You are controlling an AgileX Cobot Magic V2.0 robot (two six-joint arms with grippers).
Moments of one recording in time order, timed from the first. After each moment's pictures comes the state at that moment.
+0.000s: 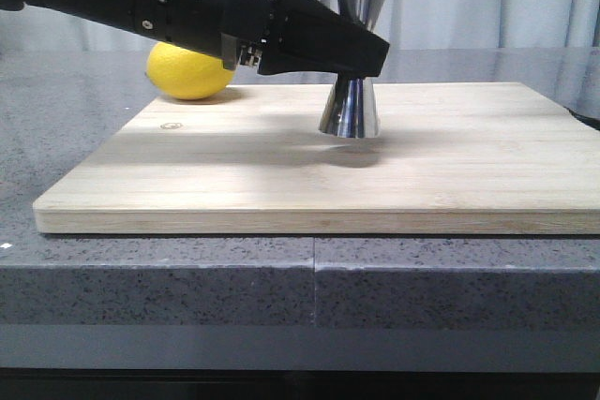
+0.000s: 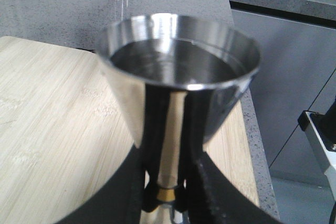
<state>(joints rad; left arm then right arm) -0.48 1.83 -1.16 -1.56 1.07 1.97 0.14 1.38 -0.93 -0.33 -0.29 0.13</state>
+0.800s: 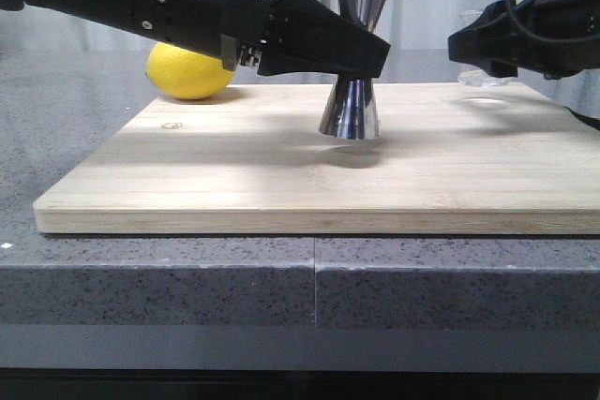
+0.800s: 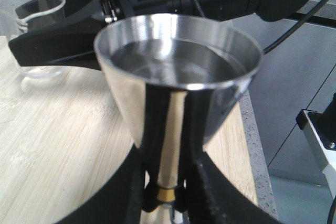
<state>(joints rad) -0.48 1.83 -1.16 -1.55 1.08 1.97 0.14 1.59 -0.68 -0.32 -0.71 0.14</state>
